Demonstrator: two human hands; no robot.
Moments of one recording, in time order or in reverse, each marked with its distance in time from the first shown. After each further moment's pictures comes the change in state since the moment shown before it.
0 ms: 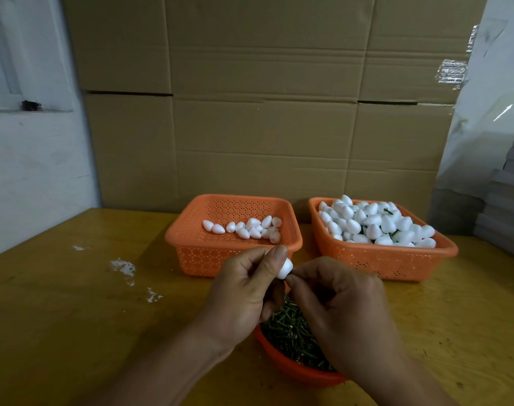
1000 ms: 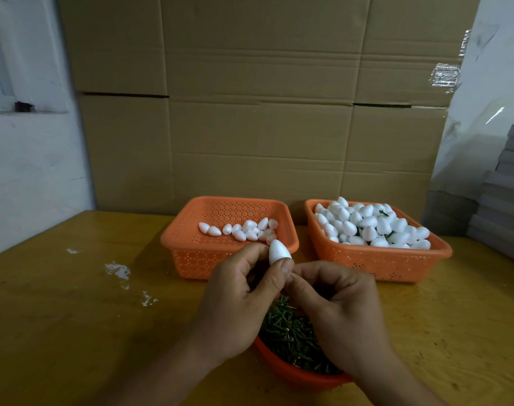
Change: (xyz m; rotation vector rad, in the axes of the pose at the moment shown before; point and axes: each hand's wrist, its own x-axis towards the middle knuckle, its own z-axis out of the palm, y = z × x) left_hand -0.006 0.011 0.000 0.298 0.000 0.234; right_hand 0.003 -0.002 0.005 0.476 -0.011 0.204
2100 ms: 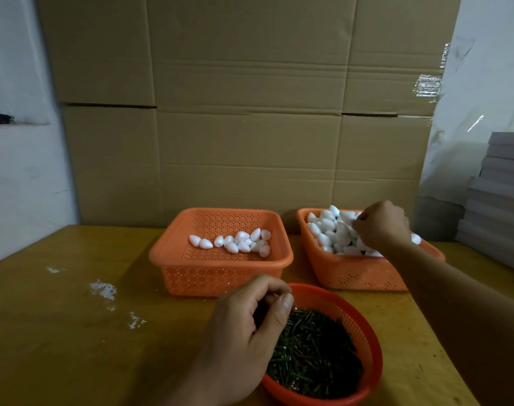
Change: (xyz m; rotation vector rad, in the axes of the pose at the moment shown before) left_hand -0.007 -0.015 0.009 0.134 -0.022 0.019; right_hand 0.171 0.099 -0.120 -1.028 0.308 0.447
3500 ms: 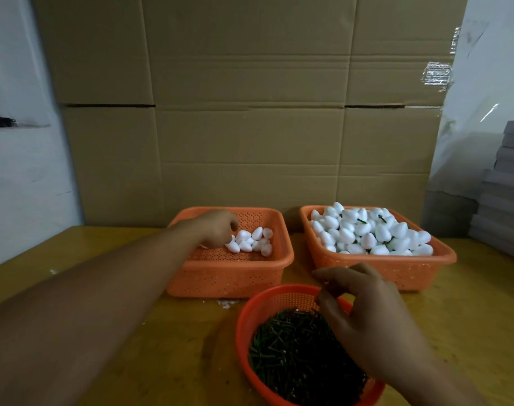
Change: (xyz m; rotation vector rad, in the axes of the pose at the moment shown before) left_hand 0.183 -0.121 -0.067 0.919 -0.504 -0.438; right_hand -0.186 -0.017 -0.040 0.269 -0.127 -0.546
